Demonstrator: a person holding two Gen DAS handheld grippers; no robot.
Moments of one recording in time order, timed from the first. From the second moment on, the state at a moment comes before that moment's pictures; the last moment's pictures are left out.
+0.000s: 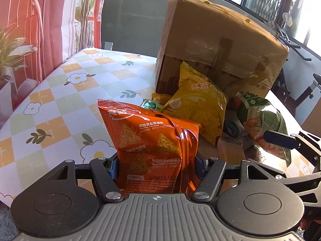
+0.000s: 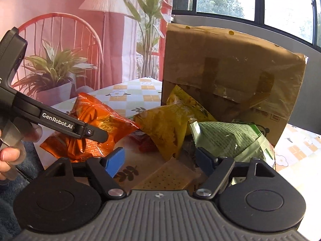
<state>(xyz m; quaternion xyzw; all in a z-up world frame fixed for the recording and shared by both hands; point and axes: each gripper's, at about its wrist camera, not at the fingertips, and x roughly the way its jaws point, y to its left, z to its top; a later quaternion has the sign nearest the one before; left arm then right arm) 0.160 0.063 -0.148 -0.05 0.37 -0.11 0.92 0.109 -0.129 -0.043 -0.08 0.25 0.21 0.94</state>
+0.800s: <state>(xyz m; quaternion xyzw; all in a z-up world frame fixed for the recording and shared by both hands) 0.164 0.059 -0.154 -0.04 0.37 -0.11 0.92 0.135 -0.129 -0.080 -0.12 0.34 0.16 0.92</state>
